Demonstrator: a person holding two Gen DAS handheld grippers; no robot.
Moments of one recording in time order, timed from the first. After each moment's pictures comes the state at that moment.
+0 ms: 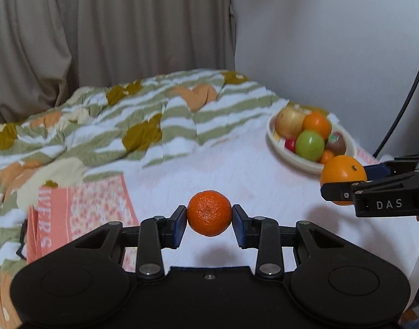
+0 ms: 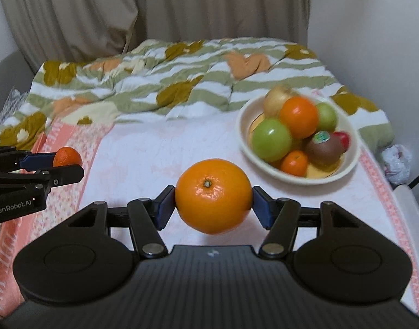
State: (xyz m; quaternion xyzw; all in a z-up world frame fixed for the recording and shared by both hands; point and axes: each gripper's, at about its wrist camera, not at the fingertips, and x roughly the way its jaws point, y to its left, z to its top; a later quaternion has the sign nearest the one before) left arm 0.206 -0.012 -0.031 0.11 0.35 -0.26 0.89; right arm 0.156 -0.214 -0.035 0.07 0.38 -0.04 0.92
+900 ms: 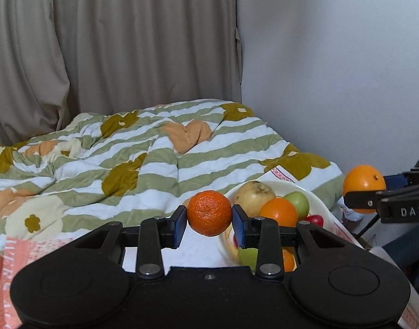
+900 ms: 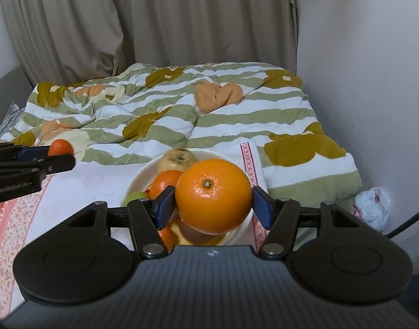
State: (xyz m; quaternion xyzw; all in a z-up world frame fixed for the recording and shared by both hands) left arm 0.245 -0.184 -0.001 0.09 0.31 -0.21 0.92; right arm 0.194 -0.417 0.000 0.06 0.35 0.00 0.94
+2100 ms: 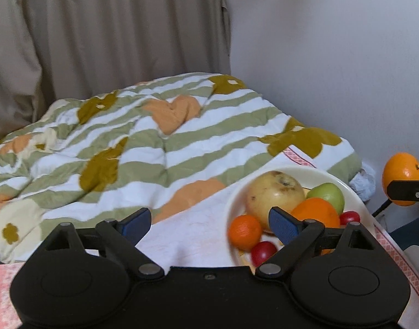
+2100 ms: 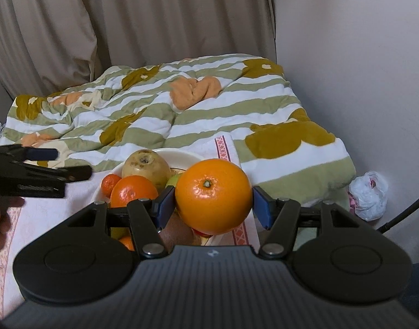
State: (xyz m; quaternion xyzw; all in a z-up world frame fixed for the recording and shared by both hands) left arm 0.322 -0.202 -0.047 0.12 0.36 -0.23 0.90; right arm 0.220 -0.443 -0.027 0.09 0.36 -0.04 0.93
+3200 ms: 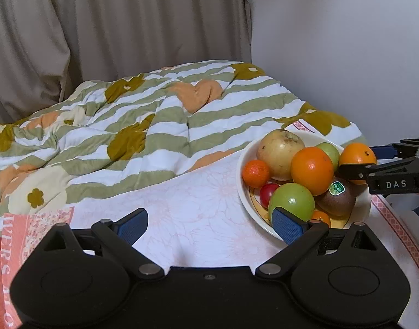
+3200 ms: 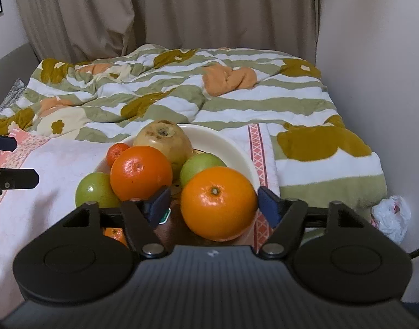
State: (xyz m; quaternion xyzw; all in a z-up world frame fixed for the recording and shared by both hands) left arm 0.264 -0.173 -0.046 0.12 0.38 -0.18 0.90; right arm 0.244 -0.425 -0.072 0.03 0.36 0.04 0.93
